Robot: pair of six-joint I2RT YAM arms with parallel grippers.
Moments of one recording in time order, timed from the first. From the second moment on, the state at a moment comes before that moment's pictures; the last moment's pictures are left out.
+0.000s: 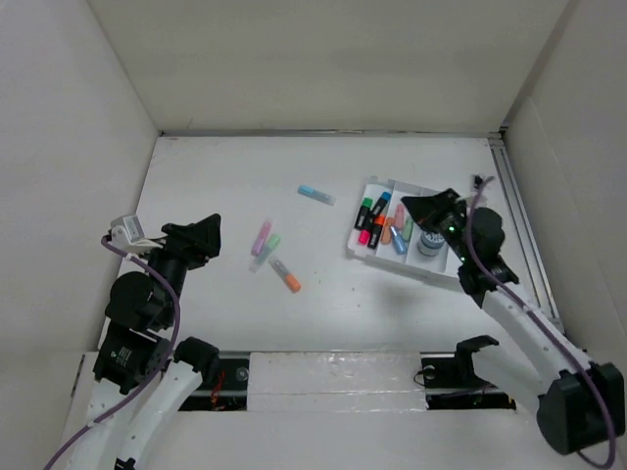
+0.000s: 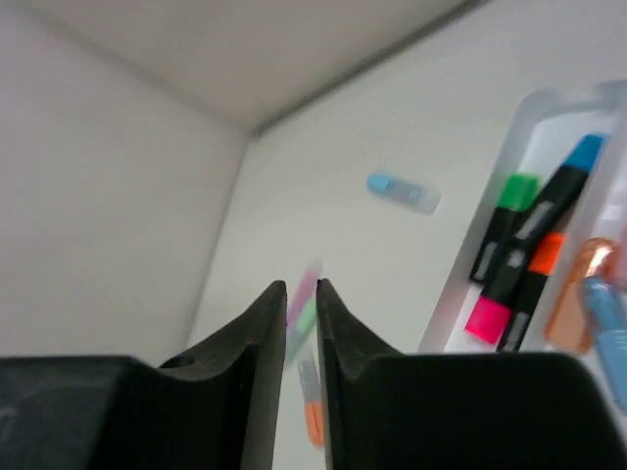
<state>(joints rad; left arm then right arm) -0.42 0.34 0.80 -0.40 -0.31 -0.66 0.21 0.90 0.55 0.32 -0.18 0.90</state>
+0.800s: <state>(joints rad) -0.42 0.34 0.80 -0.39 -0.30 -0.65 1.11 1.95 1.22 -0.13 0.32 0.49</state>
